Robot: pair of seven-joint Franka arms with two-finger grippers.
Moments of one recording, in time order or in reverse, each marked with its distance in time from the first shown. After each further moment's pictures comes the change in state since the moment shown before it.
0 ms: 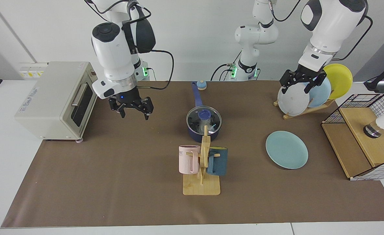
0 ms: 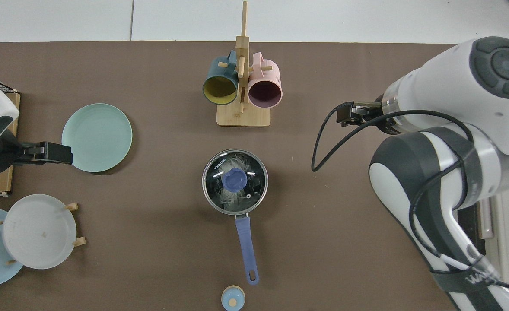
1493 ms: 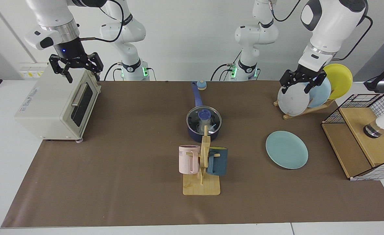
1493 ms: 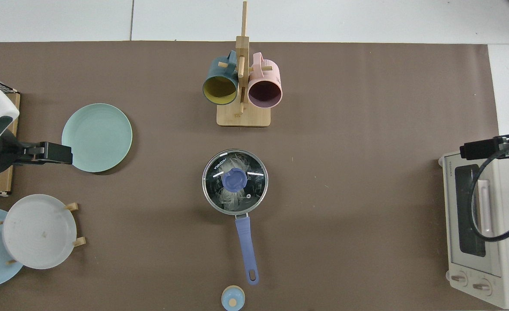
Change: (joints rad) left arm 0.000 0.000 0.000 0.000 0.000 -0.001 0.000; right arm -0.025 -0.253 -0.208 -0.013 -0.002 -0.245 -0.447
